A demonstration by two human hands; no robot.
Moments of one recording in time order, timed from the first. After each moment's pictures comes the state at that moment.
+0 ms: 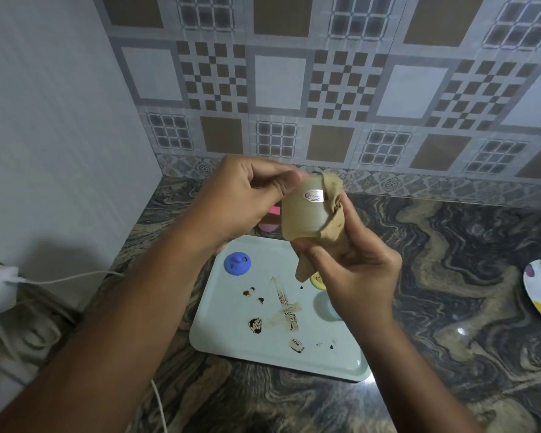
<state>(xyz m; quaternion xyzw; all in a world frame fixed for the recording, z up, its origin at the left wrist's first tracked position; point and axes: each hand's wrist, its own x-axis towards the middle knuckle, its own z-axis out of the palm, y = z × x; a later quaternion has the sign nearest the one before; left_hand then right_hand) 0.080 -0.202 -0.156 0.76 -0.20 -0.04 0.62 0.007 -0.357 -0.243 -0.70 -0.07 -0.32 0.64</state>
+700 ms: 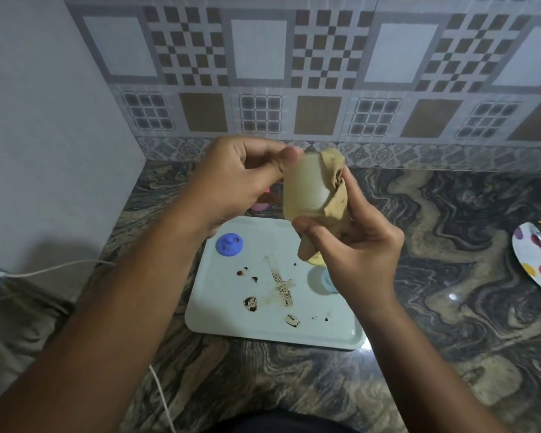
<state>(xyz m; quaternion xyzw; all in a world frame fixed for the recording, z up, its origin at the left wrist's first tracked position) 0.083 -0.212 -0.170 0.76 -0.19 -0.09 0.62 -0.002 -0.366 -0.246 -0.69 -0.03 -0.33 0.64</state>
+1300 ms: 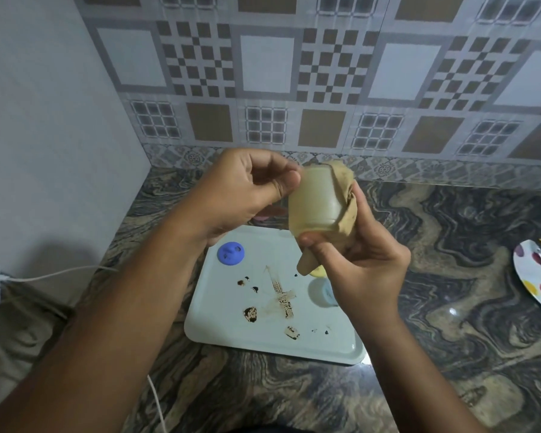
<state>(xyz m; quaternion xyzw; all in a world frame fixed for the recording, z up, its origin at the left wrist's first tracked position) 0.086 -0.207 -0.167 0.74 -0.22 -0.11 0.63 -0.002 -0.364 -0.246 -0.68 -0.04 -0.34 0.66</state>
